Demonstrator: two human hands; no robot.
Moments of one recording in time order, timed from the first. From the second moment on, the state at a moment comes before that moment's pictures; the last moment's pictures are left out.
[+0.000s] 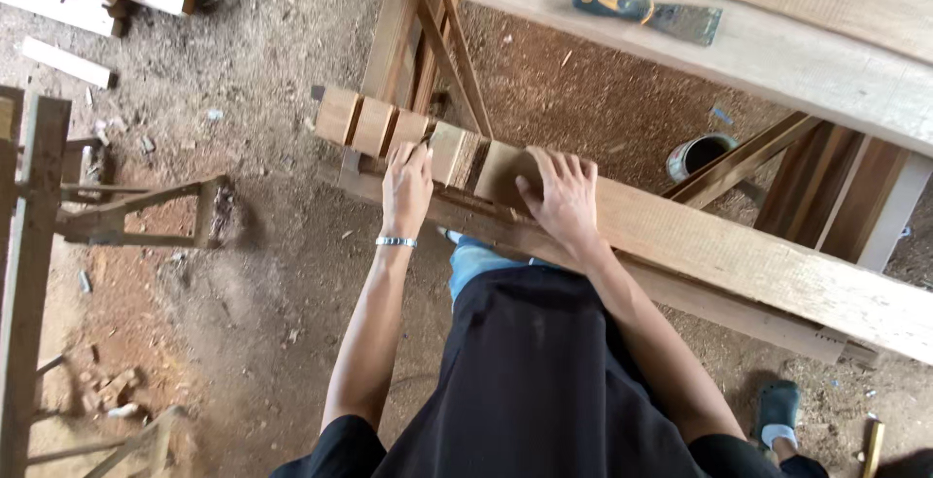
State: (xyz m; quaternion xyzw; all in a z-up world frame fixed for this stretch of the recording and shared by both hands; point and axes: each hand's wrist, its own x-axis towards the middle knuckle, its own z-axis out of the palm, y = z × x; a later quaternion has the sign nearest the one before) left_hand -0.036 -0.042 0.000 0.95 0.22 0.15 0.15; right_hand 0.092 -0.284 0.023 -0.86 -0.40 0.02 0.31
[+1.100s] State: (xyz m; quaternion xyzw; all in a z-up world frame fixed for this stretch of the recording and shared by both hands) left_hand -0.025 -0.004 -0.040 0.97 0.07 0.14 0.16; right_hand 0.088 -0.267 0.037 -0.90 -0.40 0.12 0.11
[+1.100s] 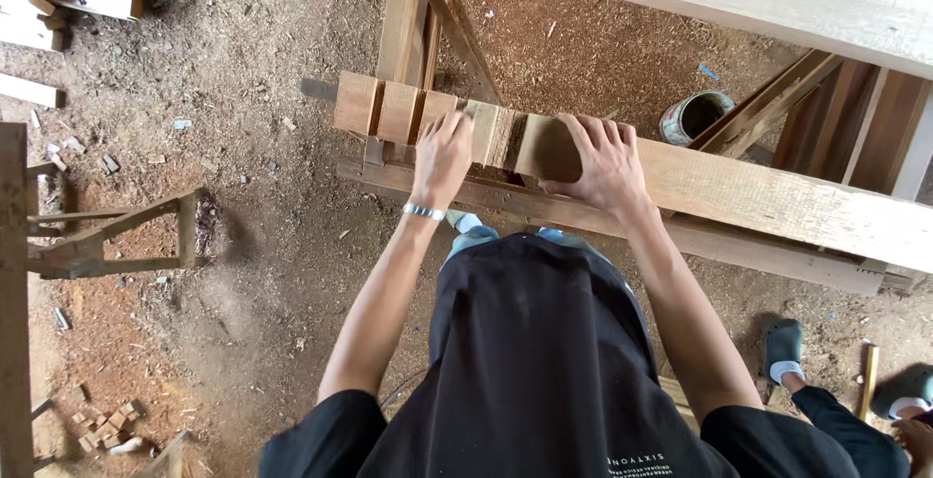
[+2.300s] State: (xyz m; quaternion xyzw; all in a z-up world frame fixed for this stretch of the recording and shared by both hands) left_hand -0.003 0.000 -0.039 0.97 0.08 0.11 0.21; right_hand 0.089 -0.266 0.039 -0.90 -0.39 0.14 0.11
